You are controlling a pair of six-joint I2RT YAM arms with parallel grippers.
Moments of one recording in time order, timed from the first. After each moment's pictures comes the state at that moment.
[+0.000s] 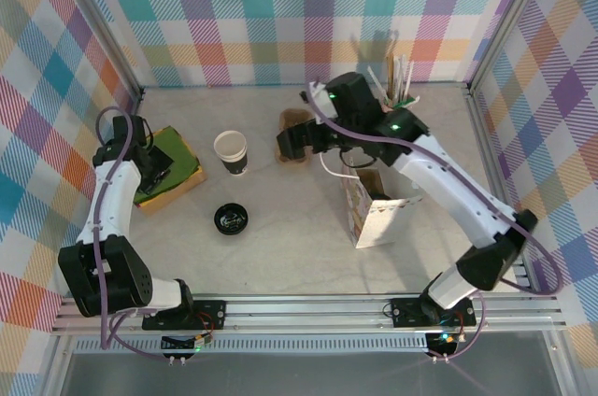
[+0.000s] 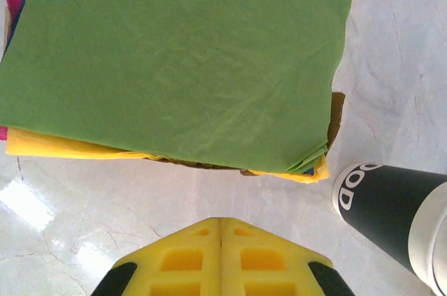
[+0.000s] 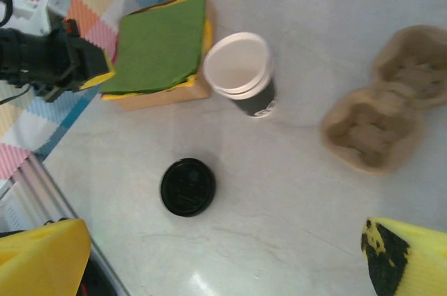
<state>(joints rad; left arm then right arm) 0.22 1.35 1.14 -0.89 0.01 -0.69 0.79 1.60 1.79 -0.86 -0.21 0.30</state>
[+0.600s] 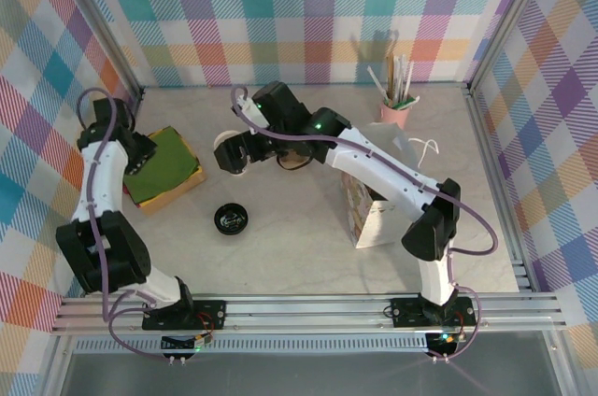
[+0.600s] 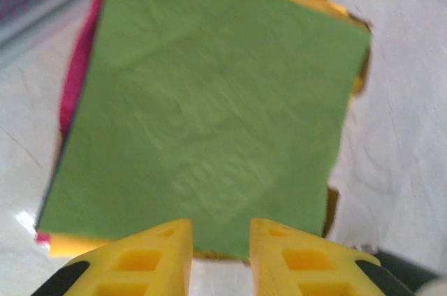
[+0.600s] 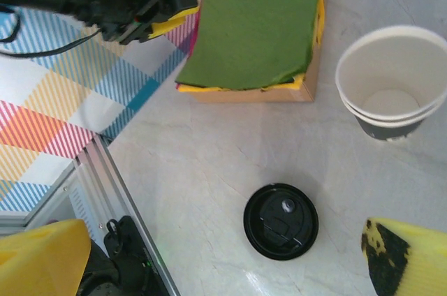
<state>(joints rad) 0.35 1.54 1.37 -0.90 -0.04 -0.63 0.95 1.94 2.10 -0.81 -0.30 0.37</state>
